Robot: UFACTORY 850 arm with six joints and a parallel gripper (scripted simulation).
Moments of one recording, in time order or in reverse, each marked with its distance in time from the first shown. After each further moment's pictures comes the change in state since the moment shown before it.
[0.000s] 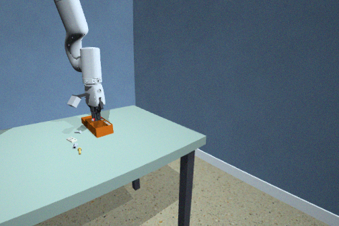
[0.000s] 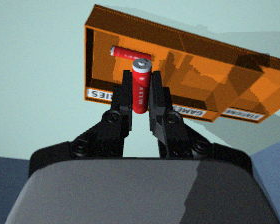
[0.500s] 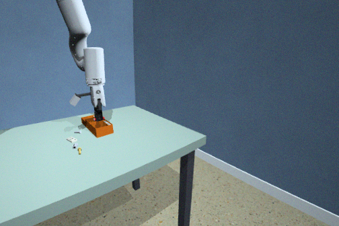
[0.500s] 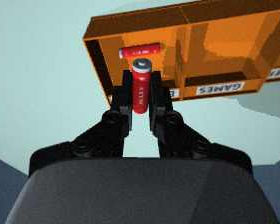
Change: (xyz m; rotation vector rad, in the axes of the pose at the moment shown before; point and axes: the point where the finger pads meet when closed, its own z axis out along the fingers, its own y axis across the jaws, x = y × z) arm -0.006 -0.011 0.001 -0.026 0.006 0.391
